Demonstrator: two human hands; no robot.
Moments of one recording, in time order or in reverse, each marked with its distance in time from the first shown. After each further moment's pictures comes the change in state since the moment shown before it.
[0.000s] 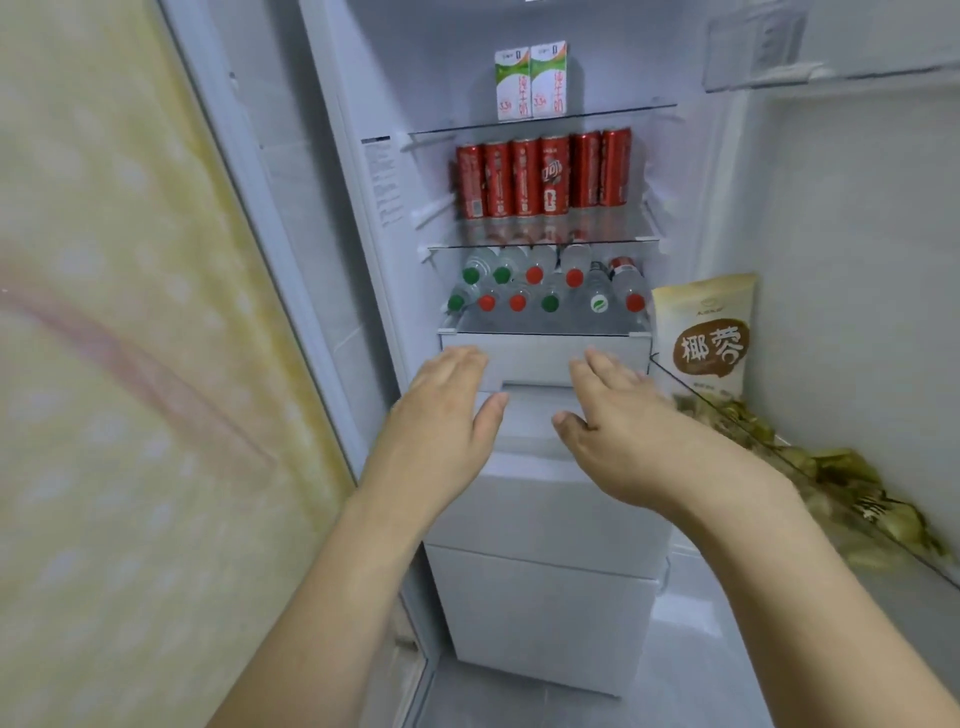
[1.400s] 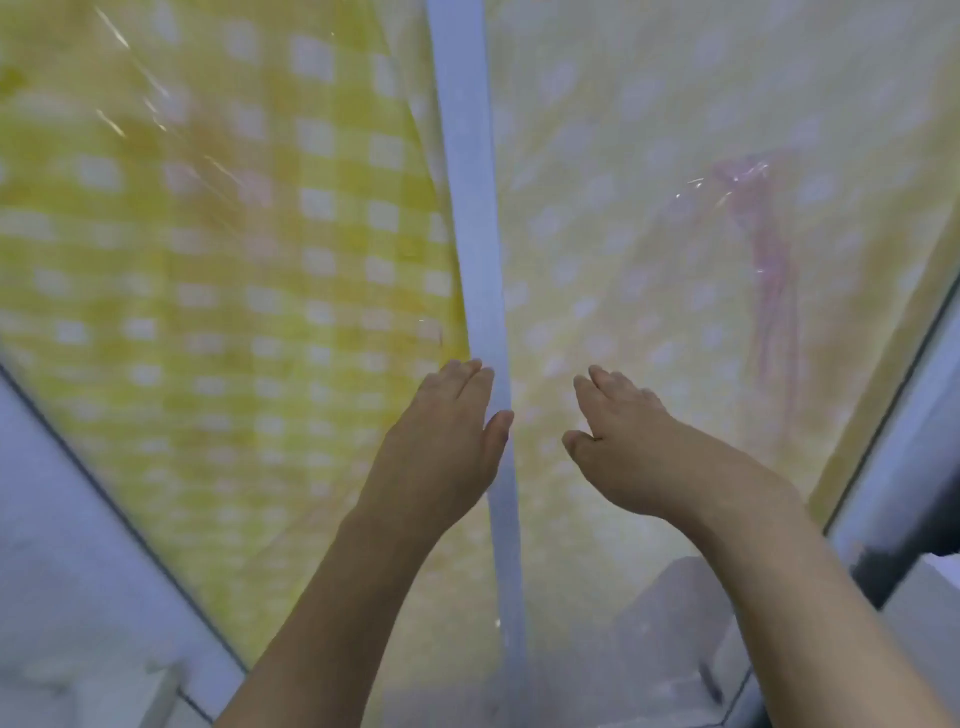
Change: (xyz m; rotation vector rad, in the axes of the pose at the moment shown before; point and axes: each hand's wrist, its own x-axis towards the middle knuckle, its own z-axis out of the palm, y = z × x) left_hand -0.291 -0.092 -0.210 0.652 0.182 -0.995; right_hand -0.041 -0.328 0.092 -0.039 -0.331 -1.109
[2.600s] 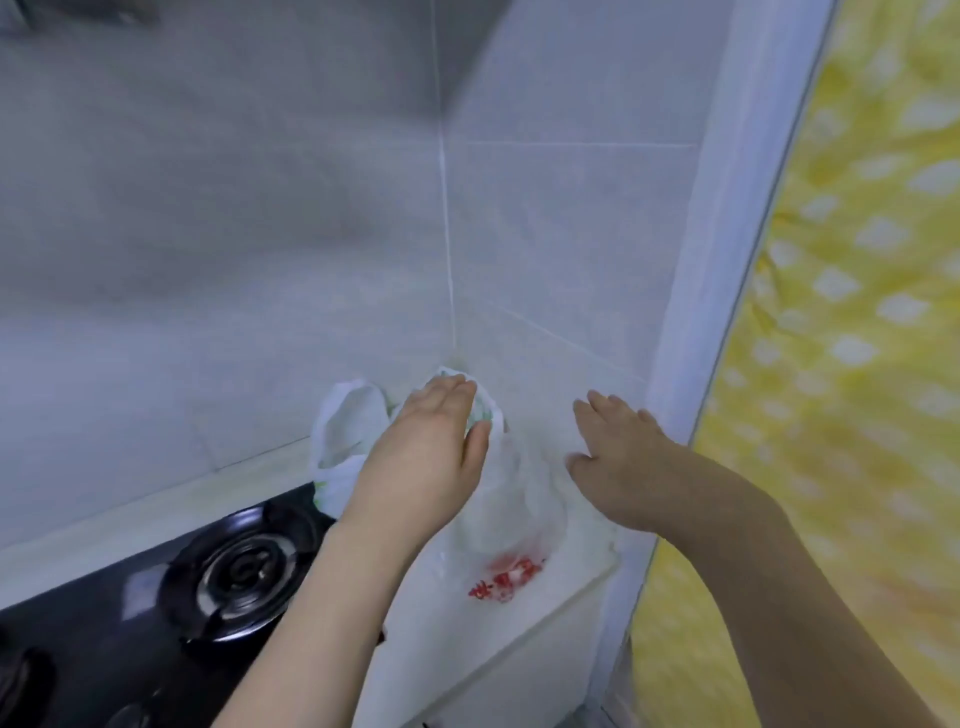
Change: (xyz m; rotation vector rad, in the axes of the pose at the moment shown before) left_hand -0.361 -0.254 -0.214 0.320 0.232 -1.051; right_hand -0.037 -0.461 0.138 -0.163 -0.278 -1.041
